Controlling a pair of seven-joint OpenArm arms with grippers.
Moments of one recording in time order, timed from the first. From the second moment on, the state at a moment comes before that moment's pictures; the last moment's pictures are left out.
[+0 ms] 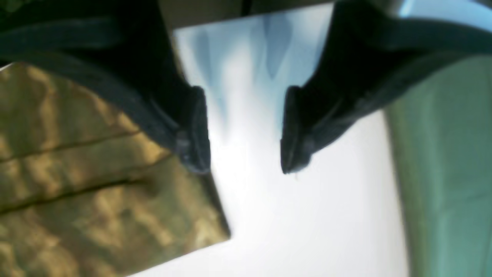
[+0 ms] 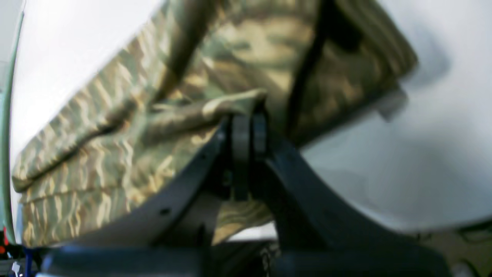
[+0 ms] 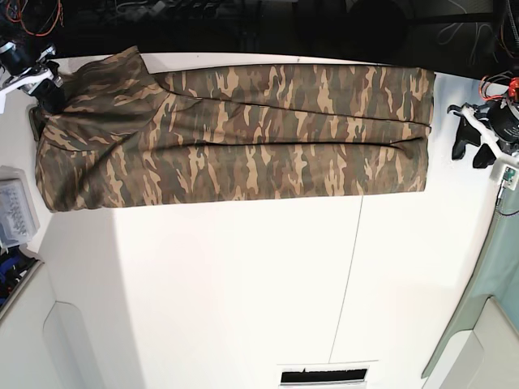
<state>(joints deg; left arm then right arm) 24.6 -32.7 -19.1 94.8 -27.6 -21.8 31.2 -23.7 9.9 40.2 87.7 48.8 33.1 -47.5</state>
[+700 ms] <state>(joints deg) 13.4 -25.5 -10.0 80.7 -20.8 -22.8 30.8 -23.6 9.9 40.2 87.7 48.9 33.1 -48.0</state>
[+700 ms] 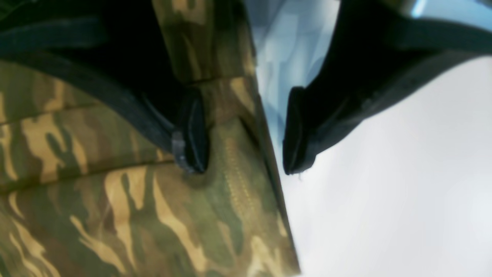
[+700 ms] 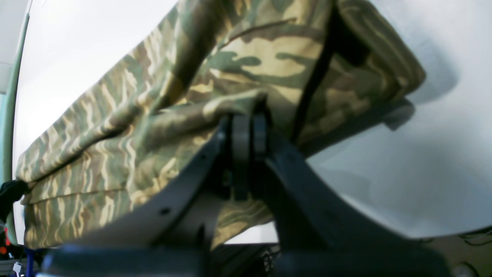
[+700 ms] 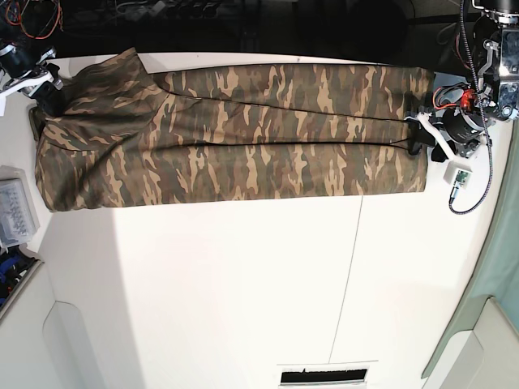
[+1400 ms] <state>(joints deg) 13.2 -30.8 -11.1 100.9 -20.1 -21.3 29.3 -16.6 8.0 46.7 103.1 53.6 34.0 -51.0</state>
